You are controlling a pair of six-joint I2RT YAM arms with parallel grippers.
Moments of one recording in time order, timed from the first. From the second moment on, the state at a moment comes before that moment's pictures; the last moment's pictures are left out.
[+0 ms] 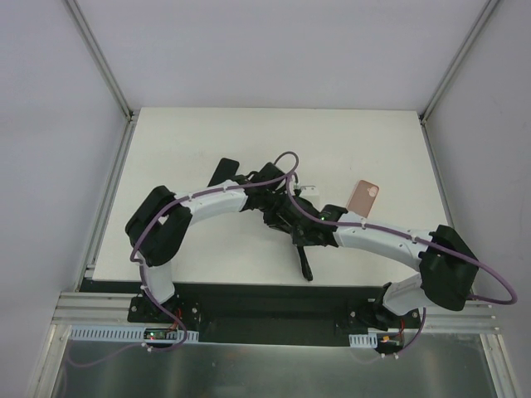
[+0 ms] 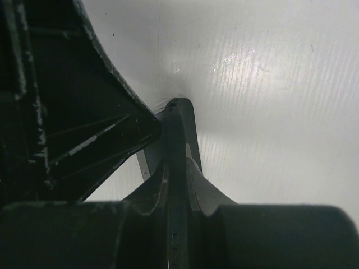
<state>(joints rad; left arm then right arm) -0.79 1.83 1.23 -0.47 0.35 -0.75 0.99 1.45 0.98 -0.69 0.38 0.82</state>
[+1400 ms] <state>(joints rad) -0.76 1.81 1.02 -0.16 0.48 -0.95 0.98 1.37 0.94 -0.67 0.39 0.88</state>
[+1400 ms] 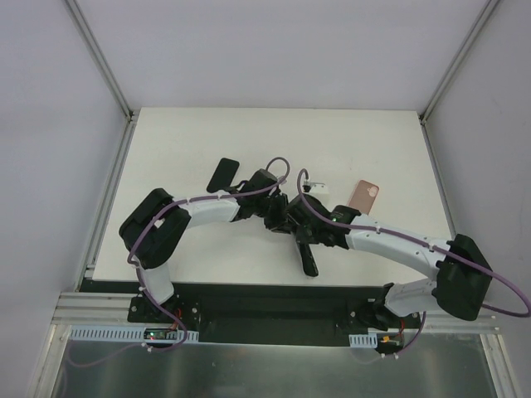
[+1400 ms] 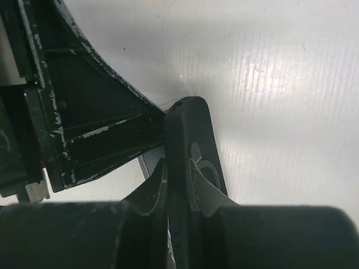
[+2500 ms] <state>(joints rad) -0.67 1.73 0.92 -0.27 0.44 -0.88 0.66 1.27 0.79 -0.63 0.55 0.87</state>
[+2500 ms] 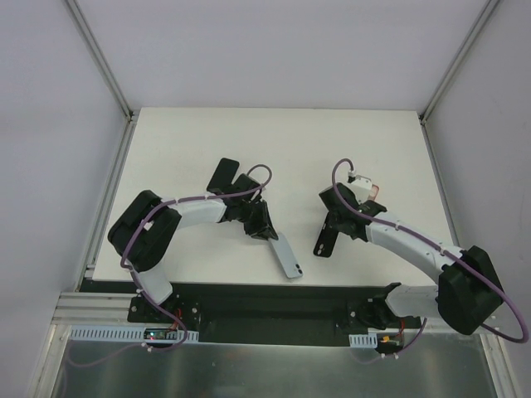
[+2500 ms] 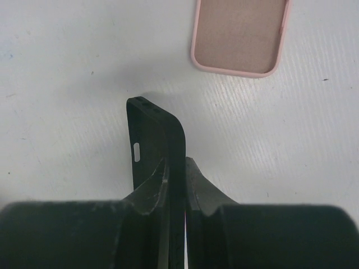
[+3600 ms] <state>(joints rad) -0.58 2.00 1.83 -1.13 -0.37 -0.53 0.39 1.69 1.18 -0.47 0.12 0.62</state>
